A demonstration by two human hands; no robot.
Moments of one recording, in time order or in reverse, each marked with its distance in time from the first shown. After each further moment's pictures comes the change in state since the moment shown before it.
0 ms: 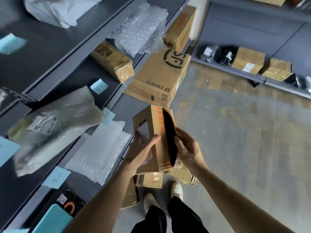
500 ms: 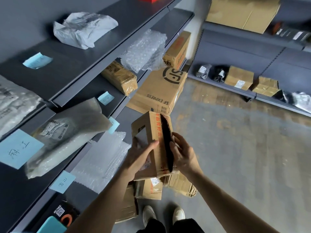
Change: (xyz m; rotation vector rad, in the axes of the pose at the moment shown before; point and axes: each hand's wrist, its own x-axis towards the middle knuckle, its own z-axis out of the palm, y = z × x) left_hand -0.037 0.002 -0.024 -0.025 0.073 0.120; right_hand -0.034 -0.030 0.018 -0.026 -0.002 -0.116
